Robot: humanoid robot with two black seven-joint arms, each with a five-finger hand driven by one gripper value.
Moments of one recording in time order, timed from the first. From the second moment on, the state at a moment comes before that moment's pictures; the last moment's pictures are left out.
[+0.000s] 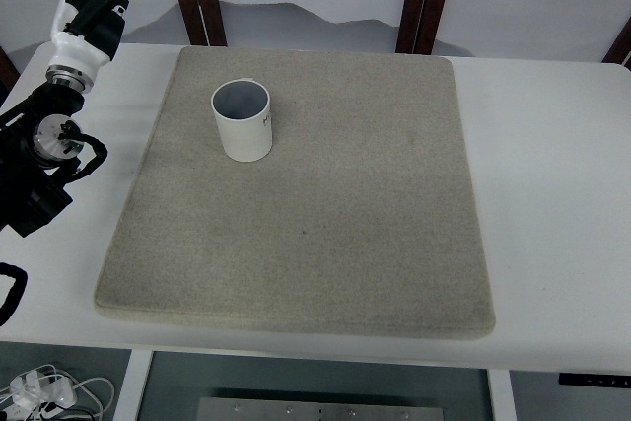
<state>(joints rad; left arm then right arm) -0.97 0.23 -0.56 -0.25 -0.25 -0.49 -0.45 0.02 0.00 -0.01 0.19 -0.03 -0.01 -0.03</state>
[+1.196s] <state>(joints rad) -1.00 0.16 -0.86 -0.20 -0.45 -0.38 -0.01 0.01 0.00 0.00 0.19 -0.03 0.00 -0.03</state>
